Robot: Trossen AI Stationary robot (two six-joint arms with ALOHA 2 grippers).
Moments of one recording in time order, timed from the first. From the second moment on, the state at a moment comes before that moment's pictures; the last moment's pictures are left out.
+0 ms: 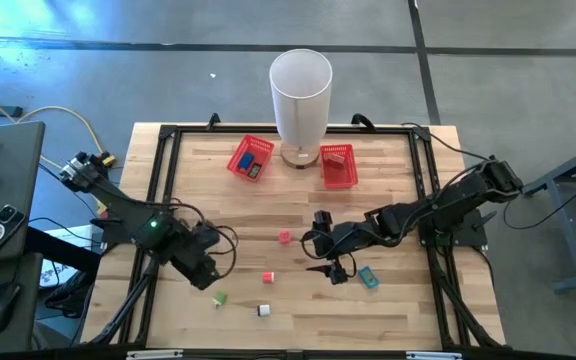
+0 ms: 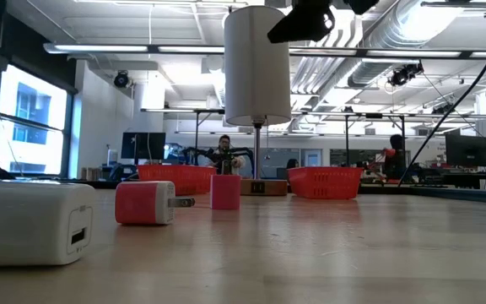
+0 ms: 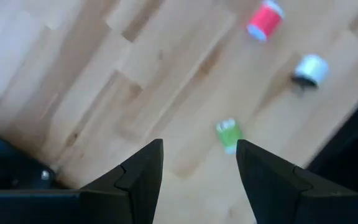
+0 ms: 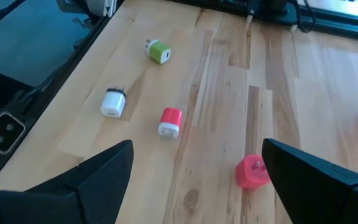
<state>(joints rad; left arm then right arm) -0.63 1.36 1.36 -1.32 -0.16 -1.30 0.33 1.51 1.06 -0.15 0.11 0.03</state>
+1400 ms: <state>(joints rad) -0.69 1.74 1.35 -1.18 0.01 -1.75 0.45 1.51 0.97 -0.05 0.10 0.13</state>
